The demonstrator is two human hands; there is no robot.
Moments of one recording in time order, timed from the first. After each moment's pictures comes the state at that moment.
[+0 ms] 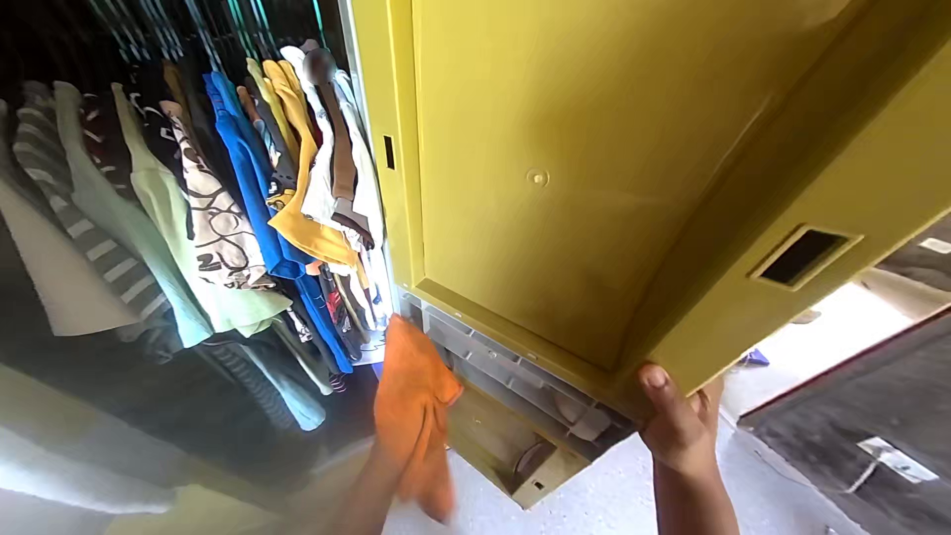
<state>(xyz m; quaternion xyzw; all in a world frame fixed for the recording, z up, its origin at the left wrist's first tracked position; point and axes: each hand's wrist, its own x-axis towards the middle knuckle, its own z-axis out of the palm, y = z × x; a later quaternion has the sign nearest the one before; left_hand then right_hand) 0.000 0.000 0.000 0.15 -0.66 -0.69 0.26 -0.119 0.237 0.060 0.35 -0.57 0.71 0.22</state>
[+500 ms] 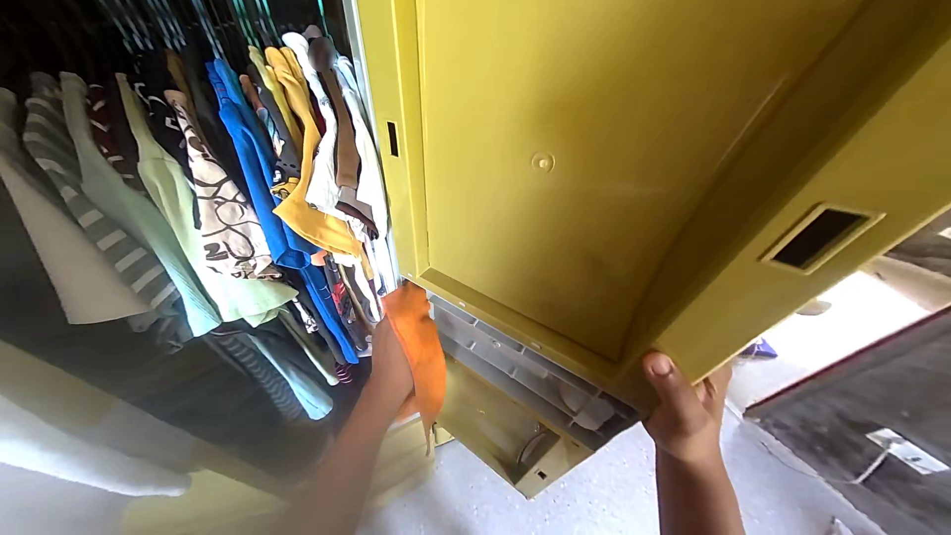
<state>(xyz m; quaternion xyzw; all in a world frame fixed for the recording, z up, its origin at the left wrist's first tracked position) -0.044 -0.036 0.042 0.16 -0.87 -0.36 0.30 -0.118 0.236 0.061 0.35 -0.58 0.70 0.24</state>
